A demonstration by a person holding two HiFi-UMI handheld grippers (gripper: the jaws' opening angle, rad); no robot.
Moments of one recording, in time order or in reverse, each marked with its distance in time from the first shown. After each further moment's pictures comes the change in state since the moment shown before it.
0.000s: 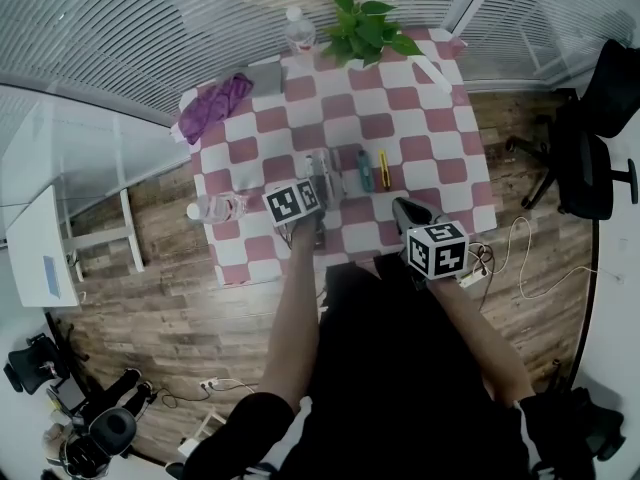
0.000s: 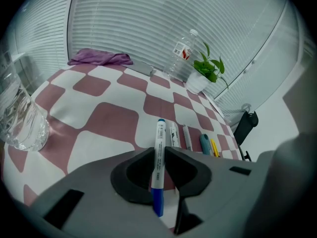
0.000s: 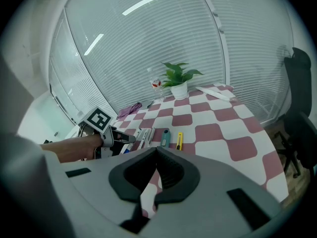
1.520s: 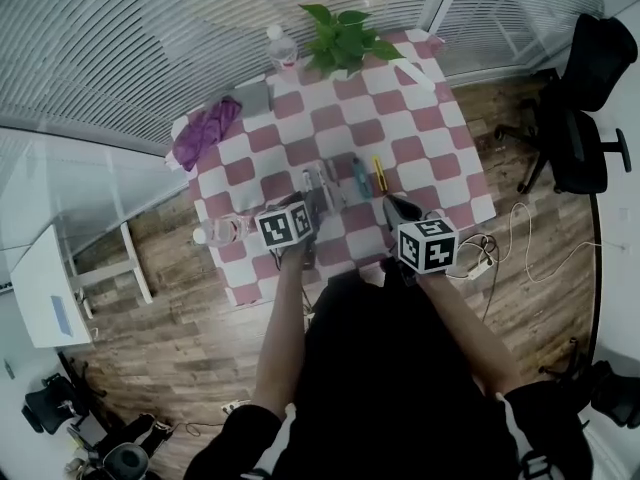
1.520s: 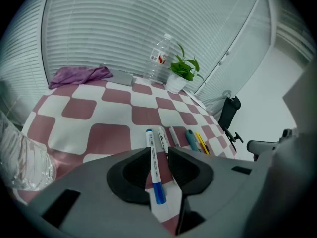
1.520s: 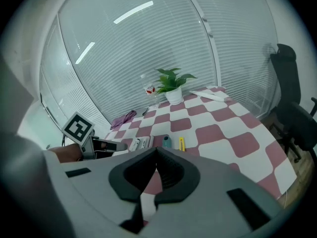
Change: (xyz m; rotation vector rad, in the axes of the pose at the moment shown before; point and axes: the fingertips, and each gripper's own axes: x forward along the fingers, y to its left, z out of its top) left arm -0.031 -0.011 0.012 0.231 0.008 -0.118; right arm 0.014 0.010 0.012 0.096 -0.089 -0.074
